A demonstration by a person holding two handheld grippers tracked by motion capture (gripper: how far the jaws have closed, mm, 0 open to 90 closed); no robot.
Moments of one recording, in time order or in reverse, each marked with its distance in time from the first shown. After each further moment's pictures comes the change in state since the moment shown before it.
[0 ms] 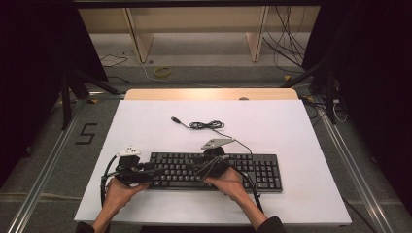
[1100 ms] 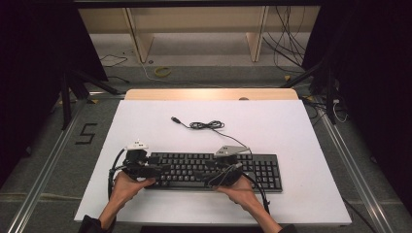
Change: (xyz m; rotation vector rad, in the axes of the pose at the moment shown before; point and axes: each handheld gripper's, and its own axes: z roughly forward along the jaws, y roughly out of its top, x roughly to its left) left arm -0.004 0.018 0.017 0.006 -0.018 0.022; right arm 0.001 -0.023 -0.031 -0.029 -0.013 0.018
